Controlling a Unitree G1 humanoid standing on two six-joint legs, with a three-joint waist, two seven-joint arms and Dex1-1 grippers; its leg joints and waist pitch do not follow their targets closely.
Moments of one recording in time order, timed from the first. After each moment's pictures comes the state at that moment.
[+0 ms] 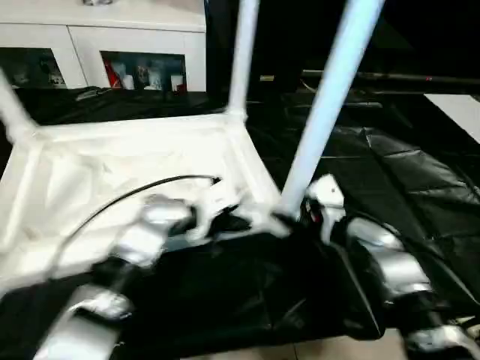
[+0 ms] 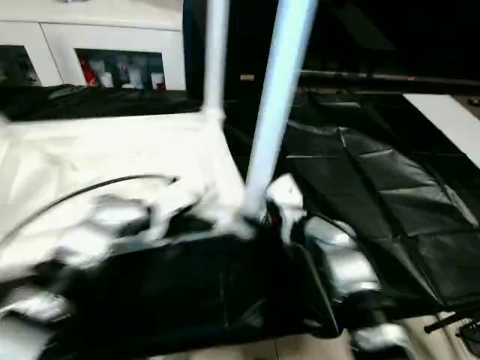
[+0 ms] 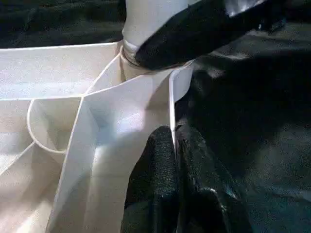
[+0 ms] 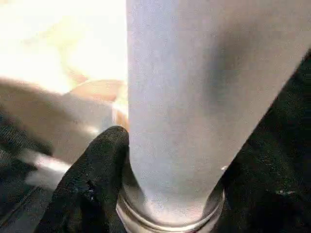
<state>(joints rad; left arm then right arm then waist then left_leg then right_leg) -0.62 0.19 -0.29 0.61 0.09 0.18 -0.91 -0.40 -0.18 0.05 0.49 0.11 0.15 0.48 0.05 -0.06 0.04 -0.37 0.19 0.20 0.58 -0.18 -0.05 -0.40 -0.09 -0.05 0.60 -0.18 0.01</state>
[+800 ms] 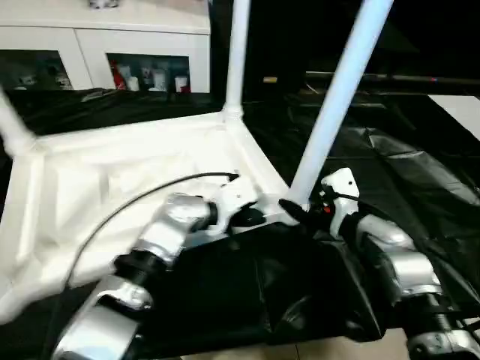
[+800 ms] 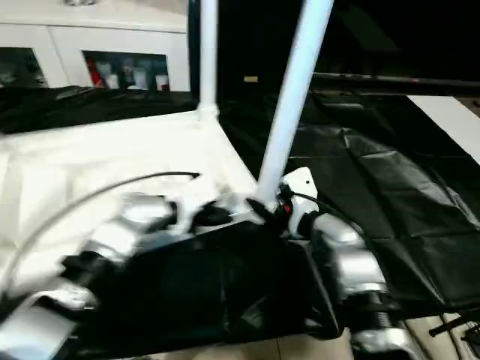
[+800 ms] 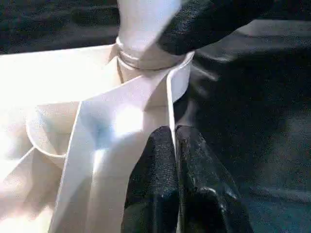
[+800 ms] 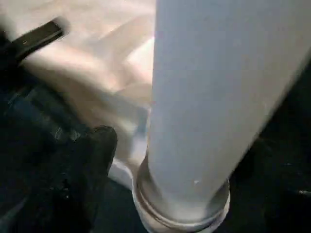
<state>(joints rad) -0.61 0.24 -0.31 0.60 0.07 0.07 -1.06 -0.35 -0.36 0.09 0.34 0.19 0.21 0.83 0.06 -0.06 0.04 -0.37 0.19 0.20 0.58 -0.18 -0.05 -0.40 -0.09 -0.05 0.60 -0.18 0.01</state>
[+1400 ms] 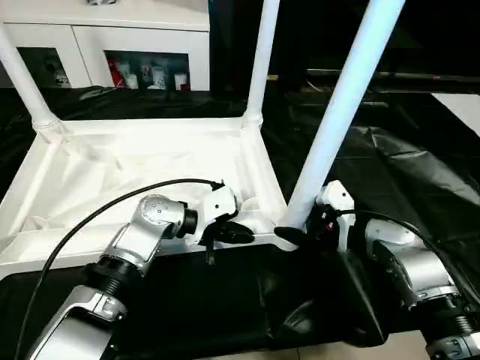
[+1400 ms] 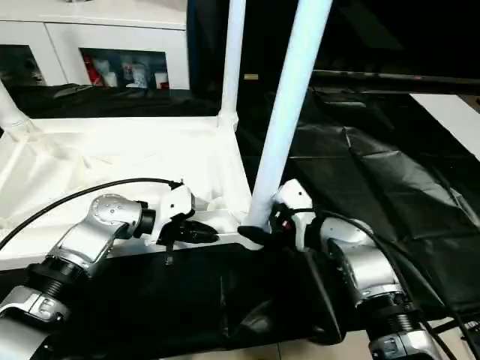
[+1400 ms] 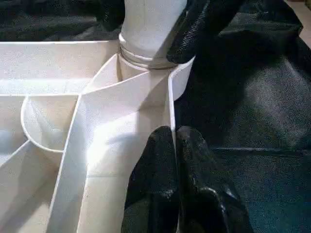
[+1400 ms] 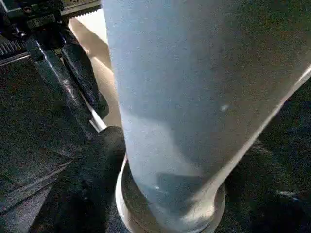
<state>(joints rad) -0.56 0.33 -0.31 0.52 0.01 0.10 -1.21 -0.35 -0.40 0.15 0.33 0.19 0.20 0.97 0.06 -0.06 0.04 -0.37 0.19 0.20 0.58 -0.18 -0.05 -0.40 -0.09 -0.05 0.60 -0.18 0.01</state>
